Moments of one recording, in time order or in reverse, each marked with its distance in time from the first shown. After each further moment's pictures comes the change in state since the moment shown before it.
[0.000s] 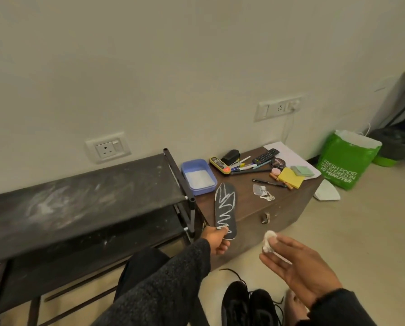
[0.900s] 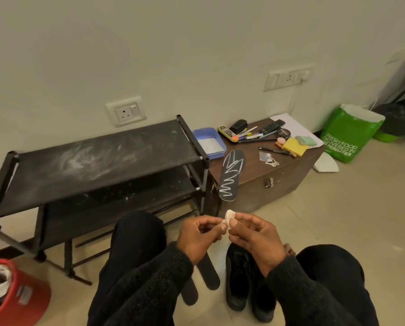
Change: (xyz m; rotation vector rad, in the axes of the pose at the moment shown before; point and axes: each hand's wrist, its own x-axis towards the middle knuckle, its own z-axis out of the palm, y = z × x) left_hand -0.202 -0.072 -0.057 -0.010 0.057 0.492; right_hand -0.056 0.099 0.045 -0.297 -0.111 -0.105
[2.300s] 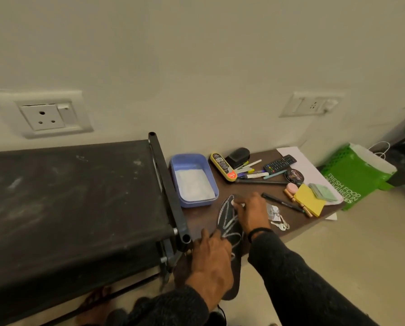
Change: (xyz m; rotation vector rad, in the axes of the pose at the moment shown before) left_hand 0.279 -0.004 0.065 1.184 -0.241 0.010; right_hand 0.428 -0.039 -0.054 -1.366 0.254 -0.418
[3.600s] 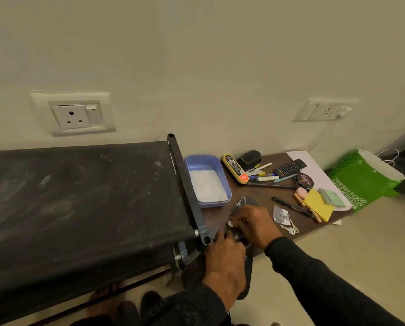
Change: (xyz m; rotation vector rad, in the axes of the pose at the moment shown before) left_hand -0.003 -0.004 -0.001 0.055 -0.016 0.039; right_hand -0.031 -0.029 -0.028 -0.101 -0.283 -0.455
